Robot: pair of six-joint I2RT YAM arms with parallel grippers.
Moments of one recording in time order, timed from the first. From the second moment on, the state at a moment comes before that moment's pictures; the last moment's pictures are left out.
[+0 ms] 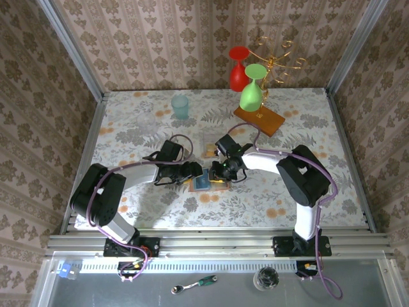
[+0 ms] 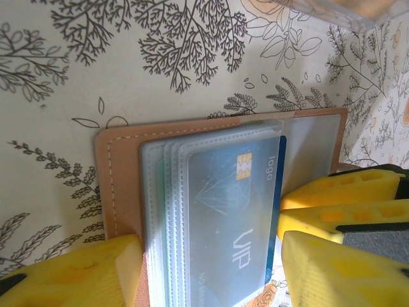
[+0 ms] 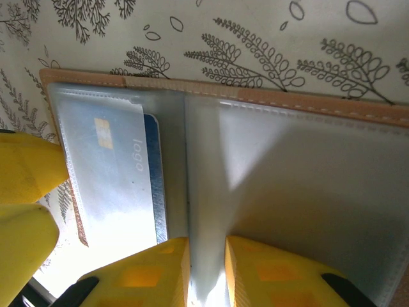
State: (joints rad) left arm -0.56 1.59 0.74 -0.17 0.46 -0.77; right arm 0.64 1.89 1.11 -0.41 -0.39 0.68
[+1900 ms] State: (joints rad) left arm -0.60 1.50 0.75 -0.23 0.45 -0.78; right arm 0.67 1.76 1.14 -0.47 -0.37 0.69
